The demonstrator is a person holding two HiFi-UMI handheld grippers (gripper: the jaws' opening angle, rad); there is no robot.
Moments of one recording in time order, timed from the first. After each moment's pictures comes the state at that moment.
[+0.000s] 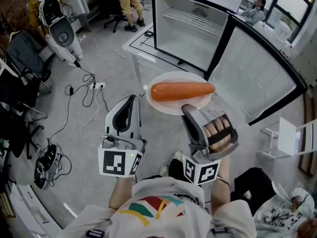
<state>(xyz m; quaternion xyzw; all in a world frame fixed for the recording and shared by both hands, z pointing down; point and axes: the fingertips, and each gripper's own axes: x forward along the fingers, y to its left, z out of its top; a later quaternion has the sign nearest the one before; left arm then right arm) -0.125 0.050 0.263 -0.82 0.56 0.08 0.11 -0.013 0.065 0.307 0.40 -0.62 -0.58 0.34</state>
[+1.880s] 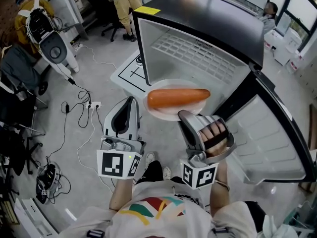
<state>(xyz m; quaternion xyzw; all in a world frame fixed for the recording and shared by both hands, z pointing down) -0.096 -0.242 0.262 -0.81 0.57 0.08 0.11 0.012 -0.221 0.320 0.38 -0.65 -0.57 0.33</state>
